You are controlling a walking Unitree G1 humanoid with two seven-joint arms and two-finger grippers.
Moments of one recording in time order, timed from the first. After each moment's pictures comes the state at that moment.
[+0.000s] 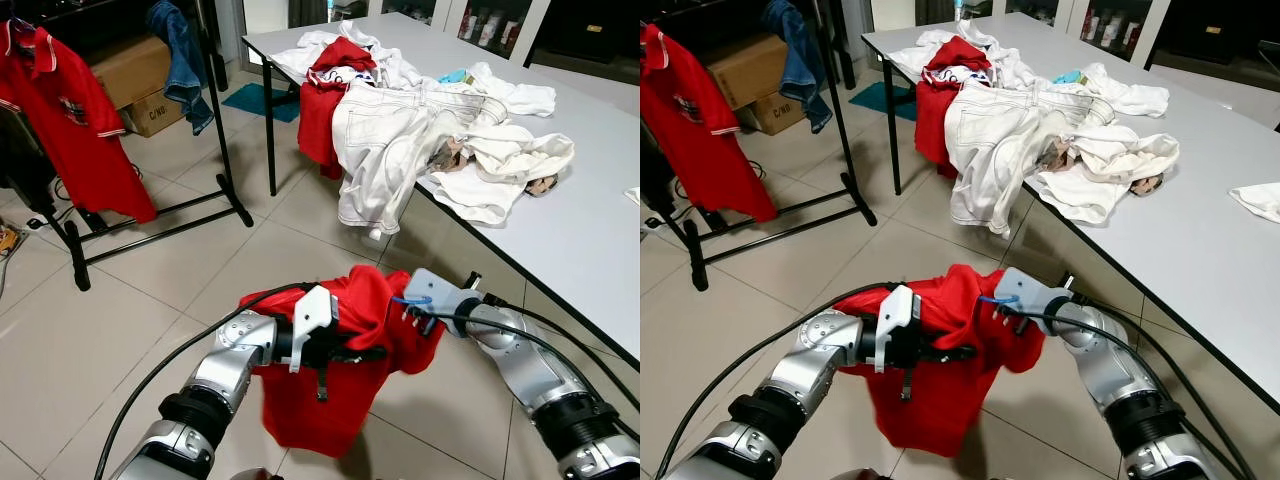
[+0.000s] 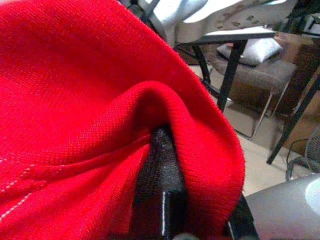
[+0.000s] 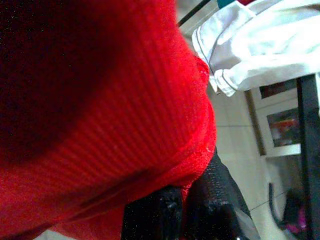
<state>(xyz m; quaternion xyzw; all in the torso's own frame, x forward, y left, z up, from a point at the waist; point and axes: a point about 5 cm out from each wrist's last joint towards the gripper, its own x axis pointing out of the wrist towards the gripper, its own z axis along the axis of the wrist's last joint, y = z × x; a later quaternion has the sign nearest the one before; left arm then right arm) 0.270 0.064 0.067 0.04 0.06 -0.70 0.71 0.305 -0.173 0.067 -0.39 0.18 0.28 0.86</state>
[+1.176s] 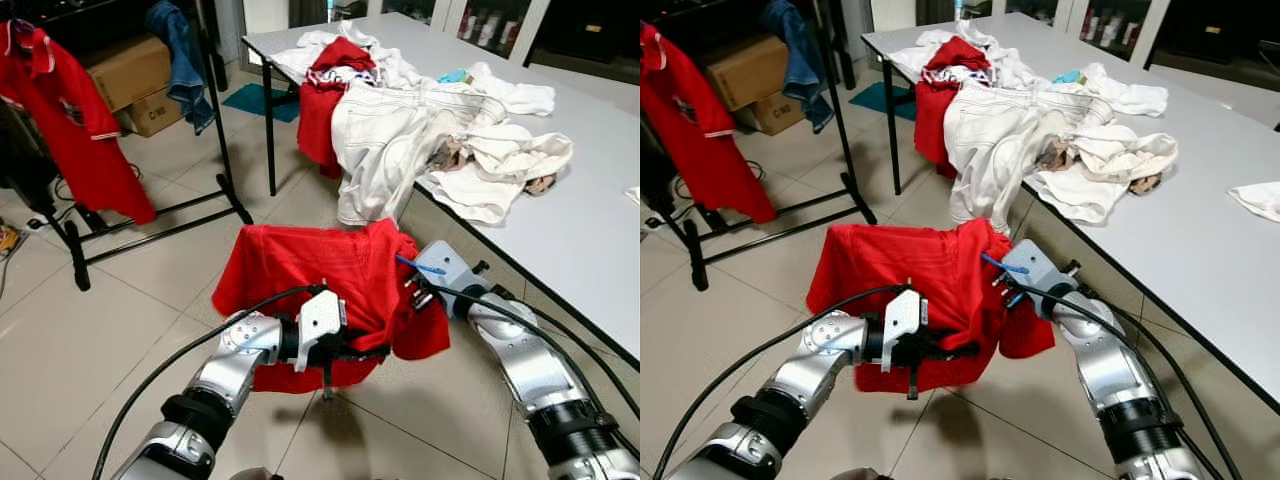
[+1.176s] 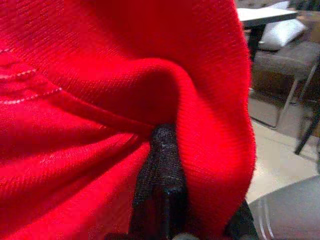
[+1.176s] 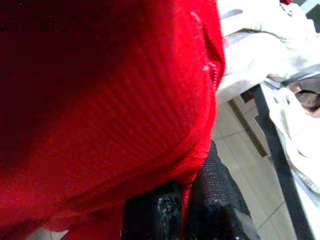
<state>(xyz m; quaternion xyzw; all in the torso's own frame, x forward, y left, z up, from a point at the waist) 0.272 0.061 0.066 0.09 0.04 -0.67 0.74 0.301 -0.169 0.089 -0.29 0.12 0.22 0.92</state>
